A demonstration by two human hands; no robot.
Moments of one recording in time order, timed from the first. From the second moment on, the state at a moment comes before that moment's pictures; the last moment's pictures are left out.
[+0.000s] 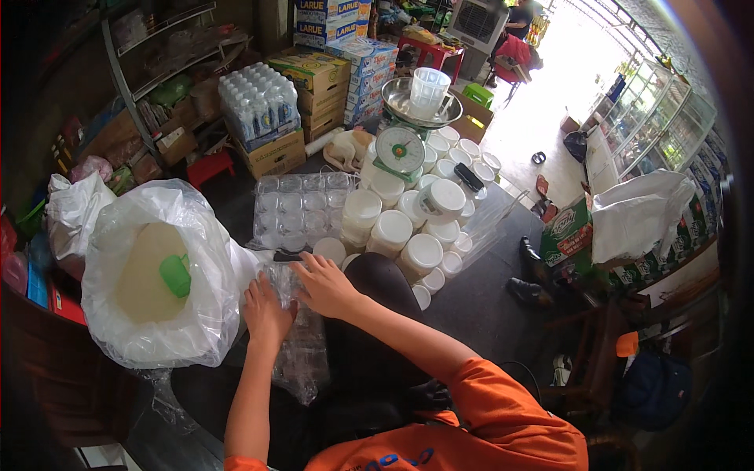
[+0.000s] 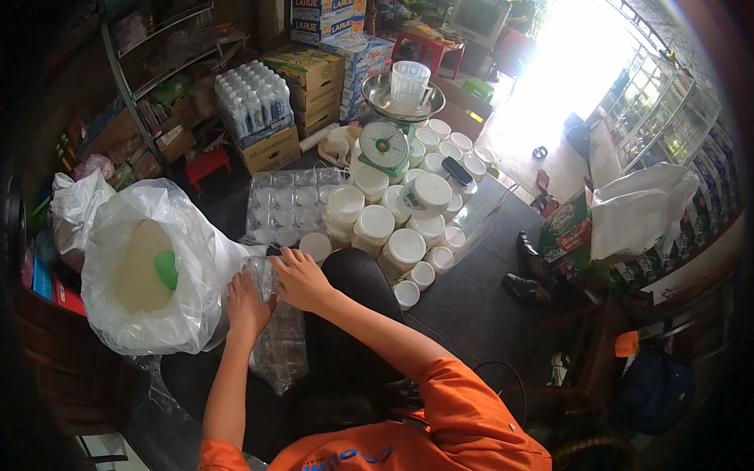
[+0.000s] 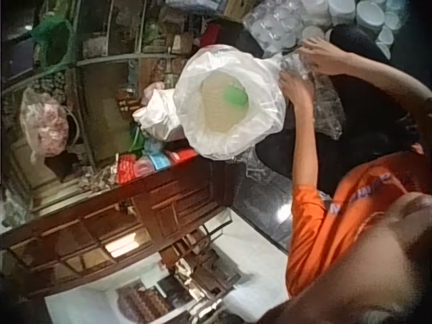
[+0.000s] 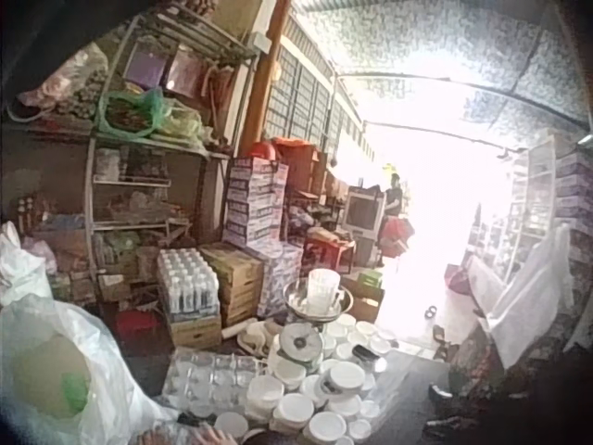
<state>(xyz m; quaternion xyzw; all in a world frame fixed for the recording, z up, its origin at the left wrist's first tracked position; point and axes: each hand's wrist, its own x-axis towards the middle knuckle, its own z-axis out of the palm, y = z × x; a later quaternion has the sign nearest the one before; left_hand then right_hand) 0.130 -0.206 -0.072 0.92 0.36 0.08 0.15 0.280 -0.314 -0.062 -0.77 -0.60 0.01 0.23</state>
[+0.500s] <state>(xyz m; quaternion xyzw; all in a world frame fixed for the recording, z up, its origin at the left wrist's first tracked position) 0.142 -0.196 -0.059 0.94 0.33 -0.04 0.01 0.283 -0.305 -0.081 -0.74 -0.62 0.09 0.24</state>
